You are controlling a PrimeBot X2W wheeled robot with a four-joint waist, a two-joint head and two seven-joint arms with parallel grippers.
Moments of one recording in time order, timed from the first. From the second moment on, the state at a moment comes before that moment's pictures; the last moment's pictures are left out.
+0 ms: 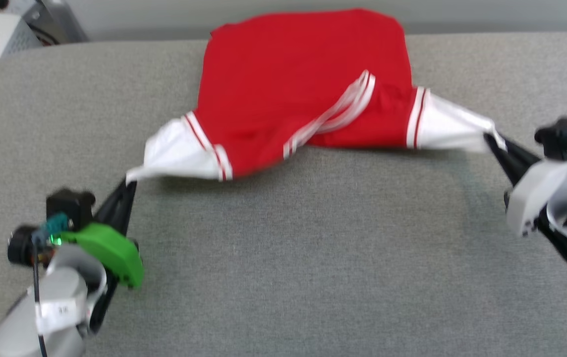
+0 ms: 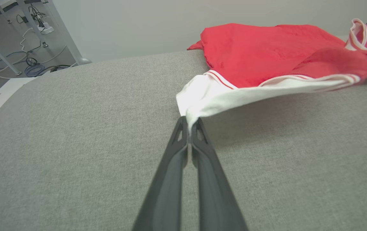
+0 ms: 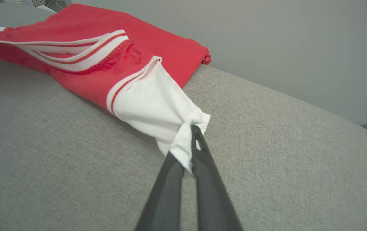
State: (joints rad) left arm -0.46 0.58 -0.61 0.44 -0.73 0.02 -0.26; right arm -0.81 -0.61 0.96 0.69 0.83 0.13 -0.25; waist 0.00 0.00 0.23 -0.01
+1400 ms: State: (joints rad) left arm 0.15 0.51 -0.47 0.26 -0.67 0.12 -0.26; right arm -0.03 -0.67 0.35 0.33 0.68 0.13 -0.20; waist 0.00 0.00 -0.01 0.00
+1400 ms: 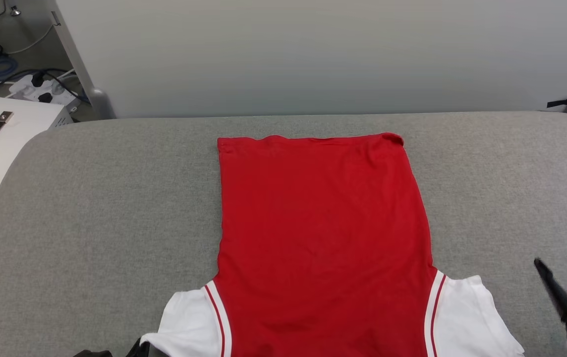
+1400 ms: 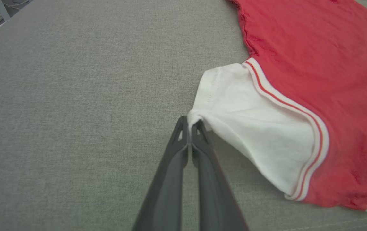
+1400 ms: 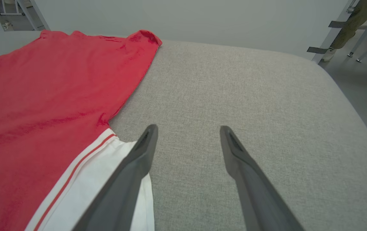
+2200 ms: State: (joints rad) left arm -0.06 0.32 -0.39 0.03 -0.46 0.11 -0.26; right arm -0.87 -0.73 0.29 0.18 0.52 0.13 0.50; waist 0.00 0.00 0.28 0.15
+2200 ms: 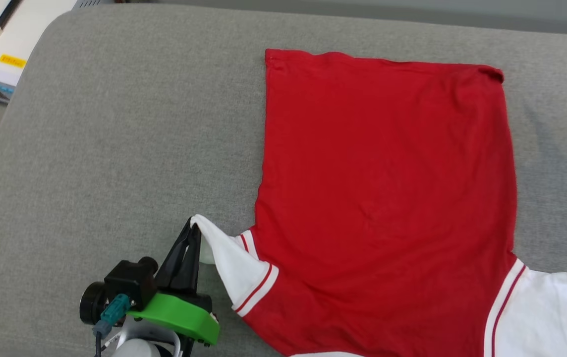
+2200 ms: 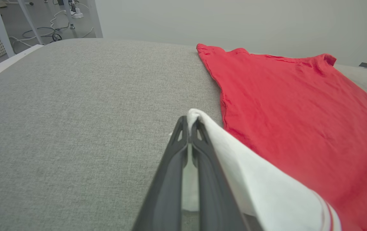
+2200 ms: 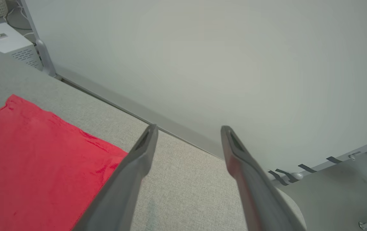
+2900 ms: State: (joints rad) left arm -0.15 0.13 -0.29 0.05 -0.34 -0.03 -0.26; right arm -1.06 -0.72 0.43 0.47 0.66 0.13 0.95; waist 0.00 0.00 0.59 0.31
